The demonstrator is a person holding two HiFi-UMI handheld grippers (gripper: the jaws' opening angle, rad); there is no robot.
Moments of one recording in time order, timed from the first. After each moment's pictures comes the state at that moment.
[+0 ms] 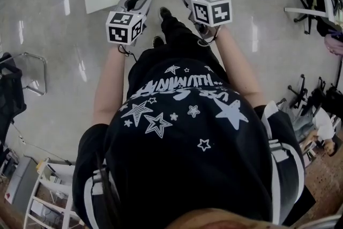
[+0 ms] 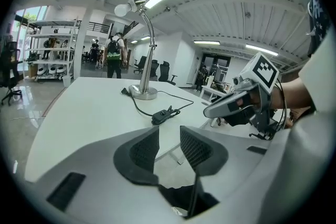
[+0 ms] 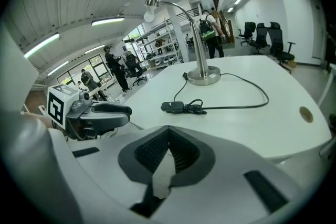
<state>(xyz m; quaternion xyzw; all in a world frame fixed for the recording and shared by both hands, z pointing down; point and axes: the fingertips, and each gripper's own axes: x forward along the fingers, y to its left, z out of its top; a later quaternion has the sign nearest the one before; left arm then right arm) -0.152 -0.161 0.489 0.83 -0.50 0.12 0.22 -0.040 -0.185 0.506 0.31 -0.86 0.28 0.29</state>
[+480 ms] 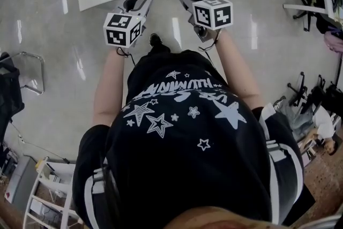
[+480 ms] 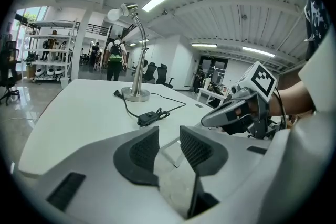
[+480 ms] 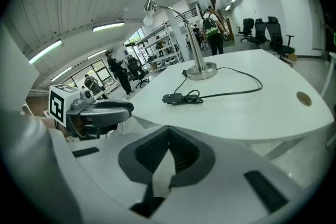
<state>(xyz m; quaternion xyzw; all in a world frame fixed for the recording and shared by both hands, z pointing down) -0.121 -0.143 0.476 0.84 -0.50 0.10 0.21 -0.013 -0.157 0.514 0.29 -0.87 0.30 0.27</state>
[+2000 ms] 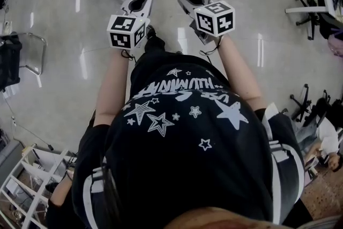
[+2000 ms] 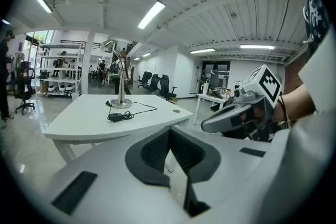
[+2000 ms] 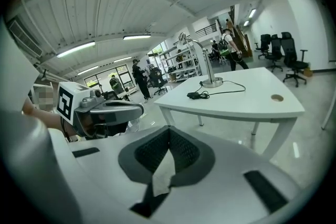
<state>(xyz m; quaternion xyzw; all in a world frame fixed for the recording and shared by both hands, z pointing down) 0.039 0.022 0.418 0.82 -0.56 0.08 0.14 0.124 0.008 0.458 0.22 -0.93 0.22 0.20</state>
